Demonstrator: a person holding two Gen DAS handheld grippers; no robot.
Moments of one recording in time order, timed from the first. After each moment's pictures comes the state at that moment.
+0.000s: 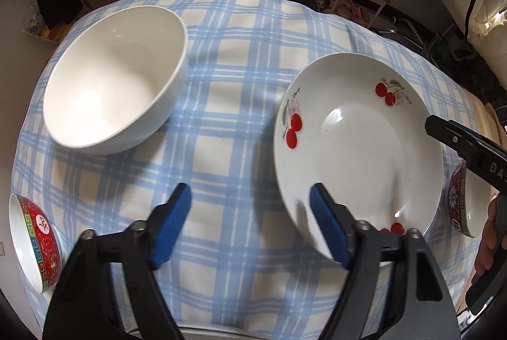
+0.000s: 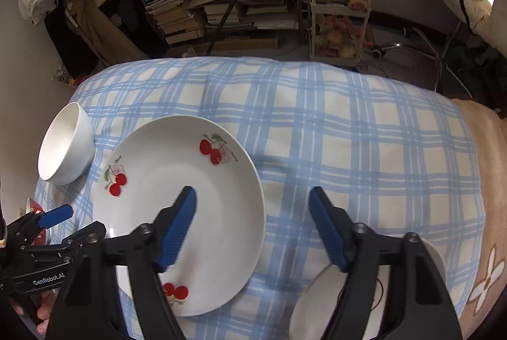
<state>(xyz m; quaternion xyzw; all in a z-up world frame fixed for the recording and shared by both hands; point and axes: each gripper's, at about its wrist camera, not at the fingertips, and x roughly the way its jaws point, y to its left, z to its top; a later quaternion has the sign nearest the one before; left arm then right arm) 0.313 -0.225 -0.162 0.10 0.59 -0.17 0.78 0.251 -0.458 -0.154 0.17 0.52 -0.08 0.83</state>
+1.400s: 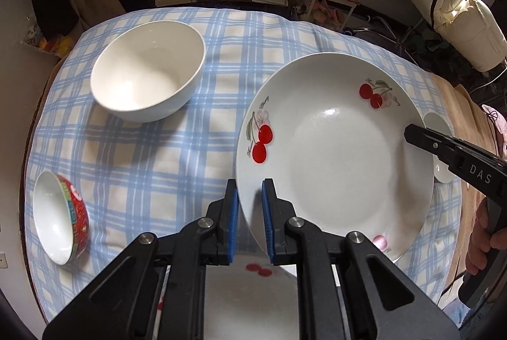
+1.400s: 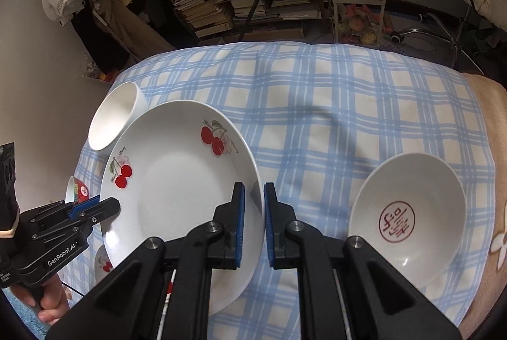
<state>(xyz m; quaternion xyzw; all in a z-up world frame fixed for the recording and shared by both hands) 0.258 -0.177 -0.099 0.11 0.57 -0.22 0.78 0.189 -0.406 -0.107 0.21 0.51 -0.03 0.83</state>
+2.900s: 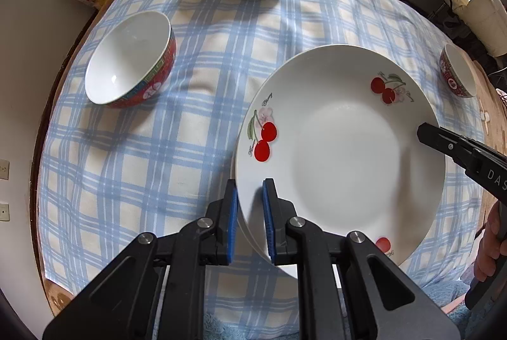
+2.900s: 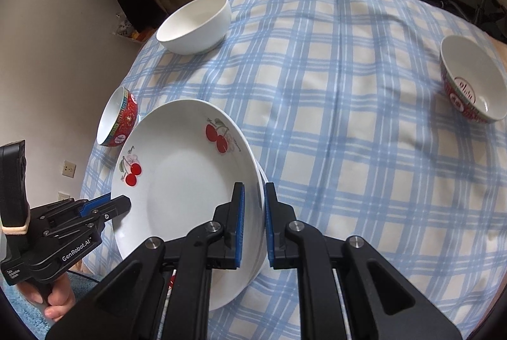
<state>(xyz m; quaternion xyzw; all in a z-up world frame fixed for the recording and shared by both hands) 0.159 -0.036 -0.128 0.11 0.61 -0.16 0.77 0.108 -0.267 -0.135 0.21 0.54 0.02 0.82</state>
